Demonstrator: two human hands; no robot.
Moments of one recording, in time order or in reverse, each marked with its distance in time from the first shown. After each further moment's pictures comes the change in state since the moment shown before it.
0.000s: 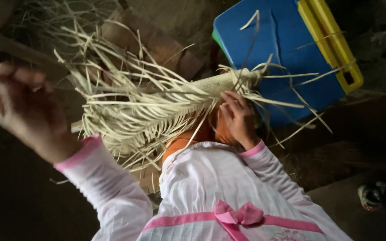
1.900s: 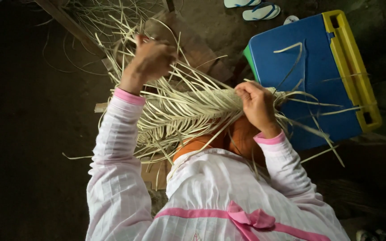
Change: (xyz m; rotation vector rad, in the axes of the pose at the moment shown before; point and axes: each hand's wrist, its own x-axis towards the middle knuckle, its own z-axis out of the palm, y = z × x) left_hand 0.043 -0.062 0.052 1.739 -1.016 -0.440; right_hand 0.078 -0.027 0.001 0.082 -0.115 -0.187
